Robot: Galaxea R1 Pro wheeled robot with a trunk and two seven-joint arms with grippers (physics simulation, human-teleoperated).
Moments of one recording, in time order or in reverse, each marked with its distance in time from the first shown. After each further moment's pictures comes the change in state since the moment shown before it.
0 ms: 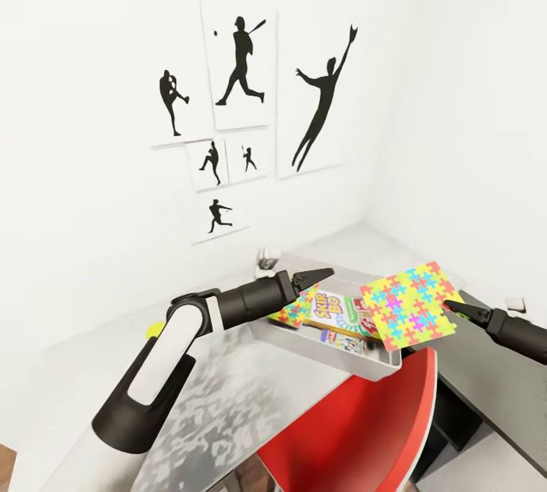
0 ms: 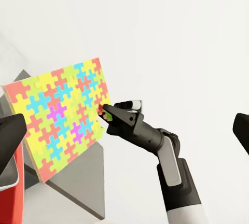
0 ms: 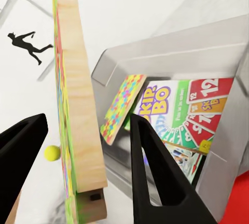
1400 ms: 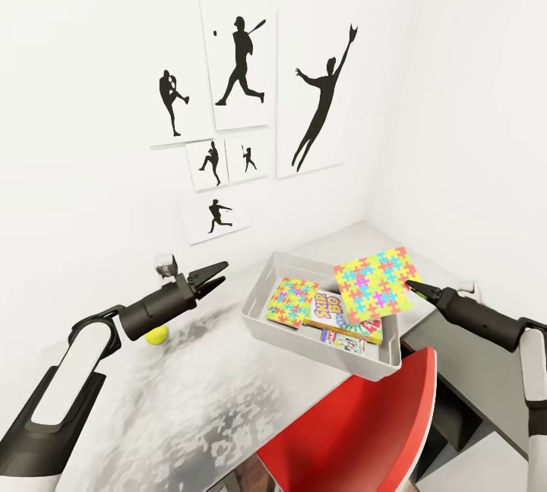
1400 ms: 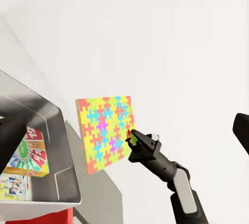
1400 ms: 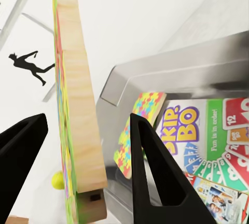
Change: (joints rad) left arm 0.152 0.245 0.353 -0.001 0.005 0.023 -0.282; right arm -0.129 0.192 0.023 0.001 0.006 0.000 -0.206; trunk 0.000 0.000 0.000
